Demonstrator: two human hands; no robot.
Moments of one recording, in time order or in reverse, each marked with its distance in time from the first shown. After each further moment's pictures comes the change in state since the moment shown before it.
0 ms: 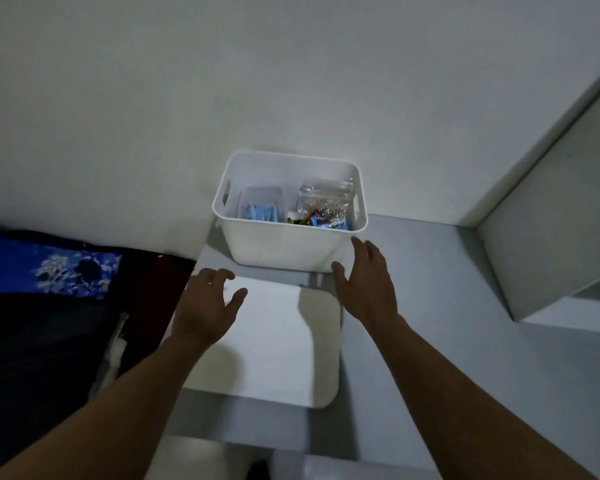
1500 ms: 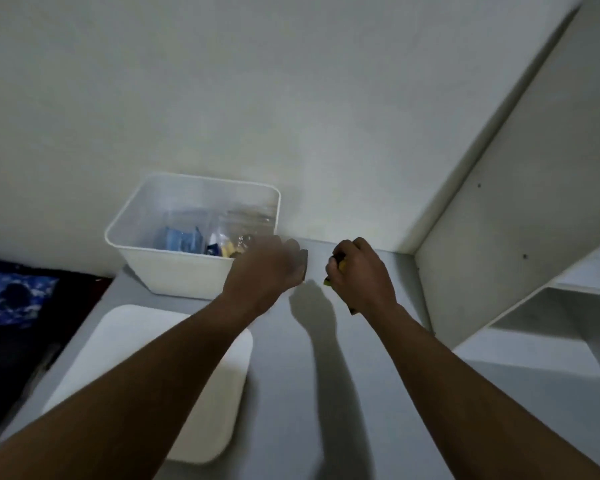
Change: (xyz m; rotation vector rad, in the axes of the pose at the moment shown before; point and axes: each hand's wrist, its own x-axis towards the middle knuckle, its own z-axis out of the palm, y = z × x) left_hand 0.084 0.278 0.057 0.080 0.016 0.363; right_hand 0.084 0.128 -0.124 -0.100 0.085 -0.208
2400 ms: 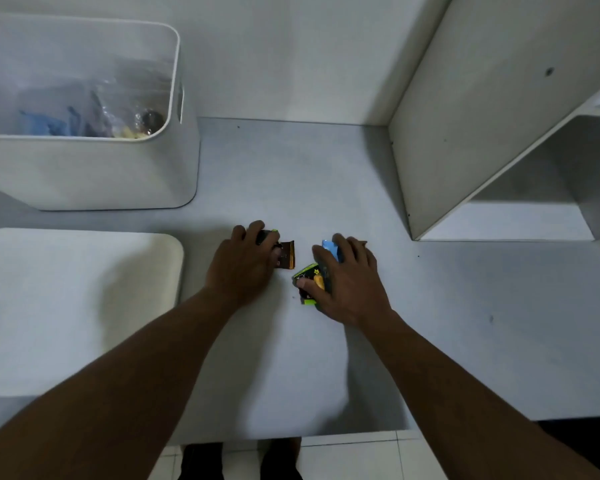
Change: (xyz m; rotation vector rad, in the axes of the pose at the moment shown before) left_hand -0.087 0.025 0.199 0.235 -0.331 0.139; right_hand -0.156 0.156 0.104 -0.256 -0.258 0.018
